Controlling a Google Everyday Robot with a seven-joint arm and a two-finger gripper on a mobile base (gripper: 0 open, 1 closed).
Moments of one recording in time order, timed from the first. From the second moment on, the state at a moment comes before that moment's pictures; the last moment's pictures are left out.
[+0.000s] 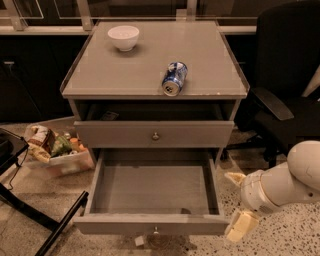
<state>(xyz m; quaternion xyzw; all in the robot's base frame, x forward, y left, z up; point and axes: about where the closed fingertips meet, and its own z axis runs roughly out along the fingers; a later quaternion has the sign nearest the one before) 0.390 -0.196 0.664 -0.57 0.78 0.15 0.21</state>
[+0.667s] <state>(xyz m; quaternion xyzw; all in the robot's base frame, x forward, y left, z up) 0.359 -0.187 0.562 -0.58 0.75 0.23 0.20</state>
